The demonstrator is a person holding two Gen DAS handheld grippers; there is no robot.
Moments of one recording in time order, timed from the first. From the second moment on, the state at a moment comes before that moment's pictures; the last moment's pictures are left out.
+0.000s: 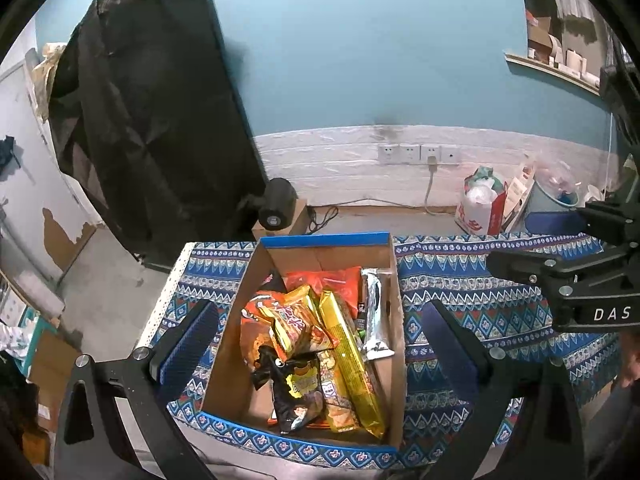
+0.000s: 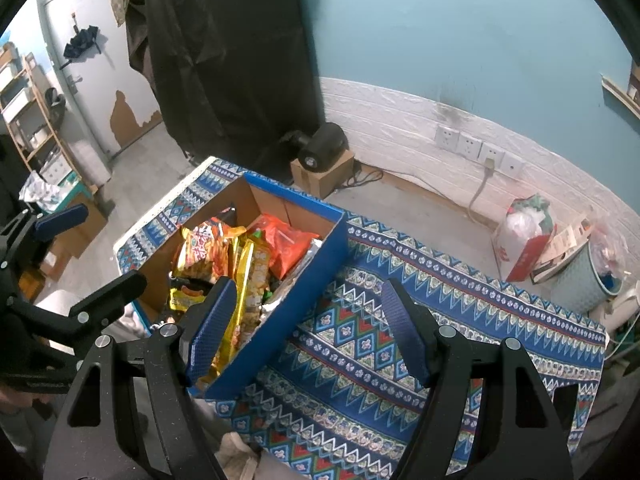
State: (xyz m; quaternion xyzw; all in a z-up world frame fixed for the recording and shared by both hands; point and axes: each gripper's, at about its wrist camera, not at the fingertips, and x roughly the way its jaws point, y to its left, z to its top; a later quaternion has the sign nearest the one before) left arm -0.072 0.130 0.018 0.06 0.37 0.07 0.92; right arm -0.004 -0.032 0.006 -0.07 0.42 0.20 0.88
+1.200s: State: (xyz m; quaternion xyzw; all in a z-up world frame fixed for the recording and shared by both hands) left arm -0.075 0.134 0.021 0.04 0.37 0.08 0.92; right arm -0.005 -0.034 0.012 -0.07 0.42 0.20 0.88
